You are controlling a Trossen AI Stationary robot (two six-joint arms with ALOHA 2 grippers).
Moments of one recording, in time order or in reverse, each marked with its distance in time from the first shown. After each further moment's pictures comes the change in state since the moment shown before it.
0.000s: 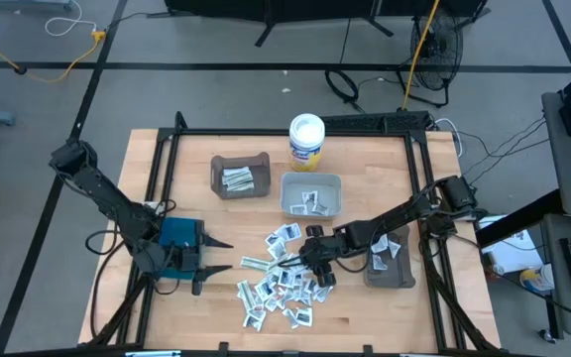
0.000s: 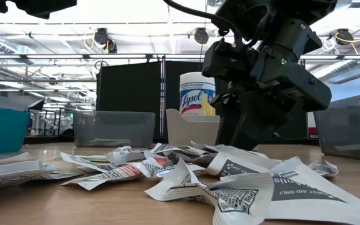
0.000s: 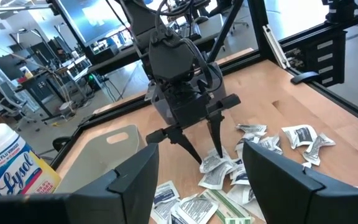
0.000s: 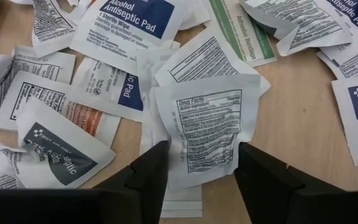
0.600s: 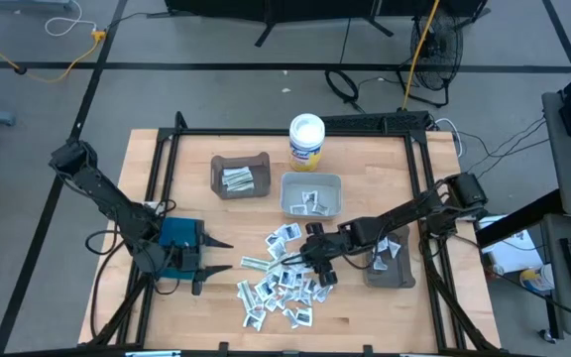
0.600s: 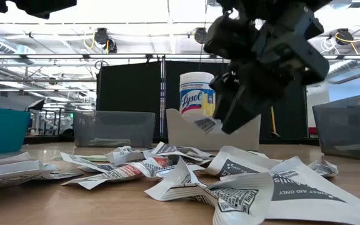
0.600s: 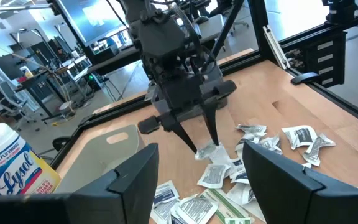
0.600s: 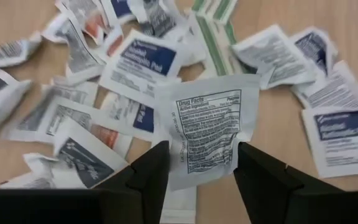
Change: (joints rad) left arm 0.000 0.000 0.000 0.000 0.000 -0.001; right arm 0.002 -0.092 -0.001 -0.007 -0.004 -0.027
